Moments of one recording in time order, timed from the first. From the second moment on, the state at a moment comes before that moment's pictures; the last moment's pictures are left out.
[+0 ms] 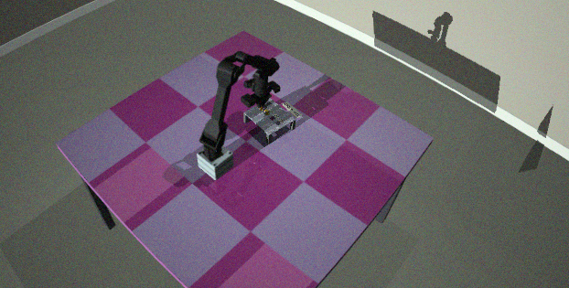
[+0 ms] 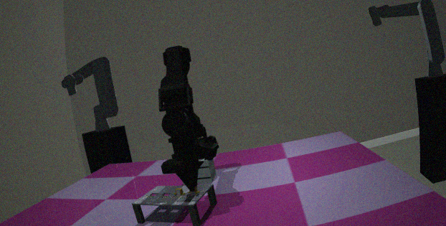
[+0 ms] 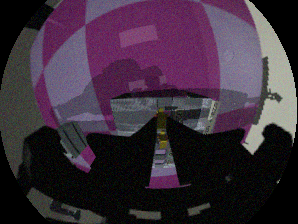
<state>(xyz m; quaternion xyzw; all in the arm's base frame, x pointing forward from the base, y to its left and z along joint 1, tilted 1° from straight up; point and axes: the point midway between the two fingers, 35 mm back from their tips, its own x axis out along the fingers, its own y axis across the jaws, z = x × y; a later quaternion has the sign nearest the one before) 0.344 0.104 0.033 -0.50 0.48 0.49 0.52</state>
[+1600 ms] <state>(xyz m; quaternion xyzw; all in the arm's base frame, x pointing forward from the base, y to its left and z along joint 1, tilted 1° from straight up) 0.341 0.104 0.033 -0.52 0.46 0.47 0.54</state>
